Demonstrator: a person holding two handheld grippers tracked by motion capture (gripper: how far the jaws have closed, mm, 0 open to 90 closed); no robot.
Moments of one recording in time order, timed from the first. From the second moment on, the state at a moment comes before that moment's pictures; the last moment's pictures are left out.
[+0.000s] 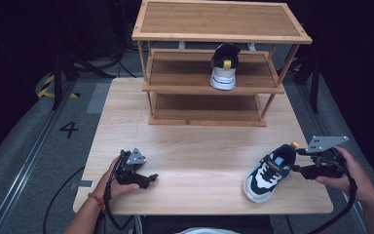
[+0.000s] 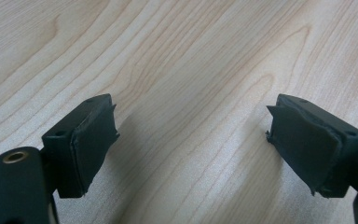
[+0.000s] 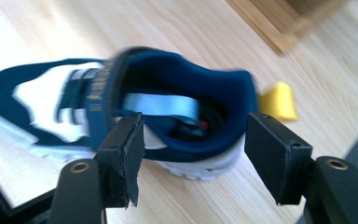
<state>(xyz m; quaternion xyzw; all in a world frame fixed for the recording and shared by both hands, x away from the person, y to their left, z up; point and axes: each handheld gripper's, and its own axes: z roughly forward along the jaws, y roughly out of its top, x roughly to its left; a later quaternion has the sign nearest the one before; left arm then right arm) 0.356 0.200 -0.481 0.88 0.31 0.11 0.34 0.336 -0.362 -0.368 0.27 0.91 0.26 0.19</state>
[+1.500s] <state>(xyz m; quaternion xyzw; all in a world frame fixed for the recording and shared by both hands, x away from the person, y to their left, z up) 0.358 0.196 -0.482 0.88 0.30 0.11 0.35 0.349 -0.289 -0.372 0.25 0.93 0.25 0.12</state>
